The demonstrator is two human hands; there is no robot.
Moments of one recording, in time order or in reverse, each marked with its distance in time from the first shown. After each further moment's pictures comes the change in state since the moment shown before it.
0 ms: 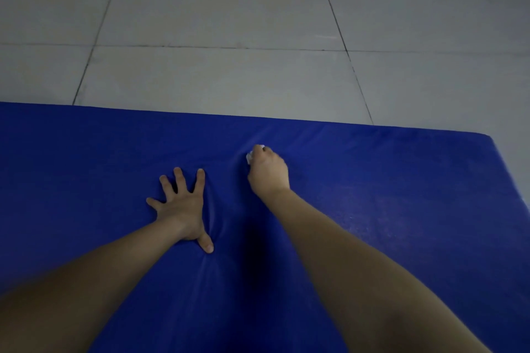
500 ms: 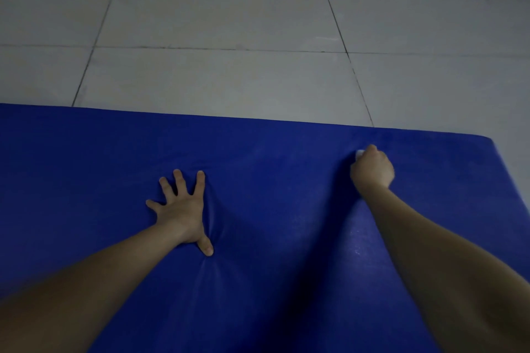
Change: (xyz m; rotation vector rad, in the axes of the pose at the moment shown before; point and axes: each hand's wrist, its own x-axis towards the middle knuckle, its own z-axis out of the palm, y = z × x) left_hand 0.000 0.002 0.002 0.005 -0.001 -0.006; right_hand 0.002 0.190 -0.071 -0.152 0.155 0.611
